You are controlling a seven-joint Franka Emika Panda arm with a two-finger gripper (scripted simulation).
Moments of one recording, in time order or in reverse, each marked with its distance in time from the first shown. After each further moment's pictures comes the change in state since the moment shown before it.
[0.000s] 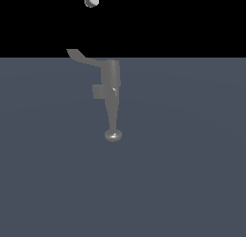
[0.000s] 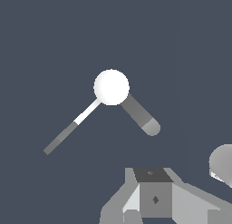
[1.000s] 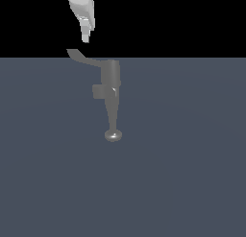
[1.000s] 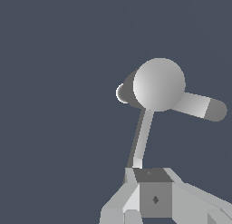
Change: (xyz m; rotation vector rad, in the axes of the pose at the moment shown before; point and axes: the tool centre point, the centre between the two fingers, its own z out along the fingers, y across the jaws) arm 0.024 -0.082 0.062 -0.003 0.078 0.504
